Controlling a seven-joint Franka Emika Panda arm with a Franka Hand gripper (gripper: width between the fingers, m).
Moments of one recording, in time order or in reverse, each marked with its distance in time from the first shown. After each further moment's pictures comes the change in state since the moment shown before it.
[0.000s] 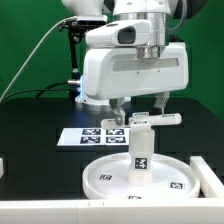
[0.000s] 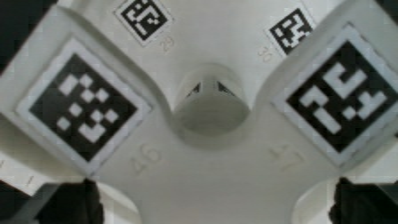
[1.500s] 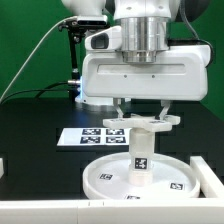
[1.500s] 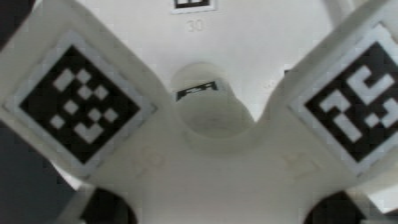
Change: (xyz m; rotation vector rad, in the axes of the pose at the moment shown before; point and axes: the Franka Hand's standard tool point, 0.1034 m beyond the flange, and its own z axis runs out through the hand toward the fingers) arm 0.005 -0.001 0.006 0.032 0.007 1.178
